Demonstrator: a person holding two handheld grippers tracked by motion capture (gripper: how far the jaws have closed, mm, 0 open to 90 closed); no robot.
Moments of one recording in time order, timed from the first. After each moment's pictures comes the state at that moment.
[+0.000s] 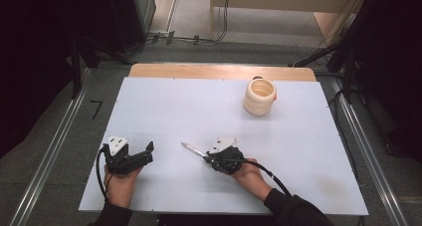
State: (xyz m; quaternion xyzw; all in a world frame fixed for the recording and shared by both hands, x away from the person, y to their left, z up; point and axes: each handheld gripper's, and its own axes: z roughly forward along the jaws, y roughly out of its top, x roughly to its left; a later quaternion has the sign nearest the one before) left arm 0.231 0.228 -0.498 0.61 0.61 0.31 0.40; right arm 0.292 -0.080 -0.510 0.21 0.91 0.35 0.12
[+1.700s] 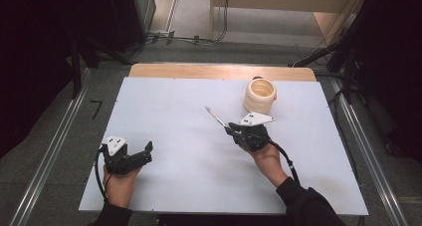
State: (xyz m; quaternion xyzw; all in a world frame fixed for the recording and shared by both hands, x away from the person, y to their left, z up) left arm 0.231 0.230 -0.498 0.61 0.61 0.31 0.40; right arm 0.330 -0.140 -0.456 0.30 0.83 0.43 0.18
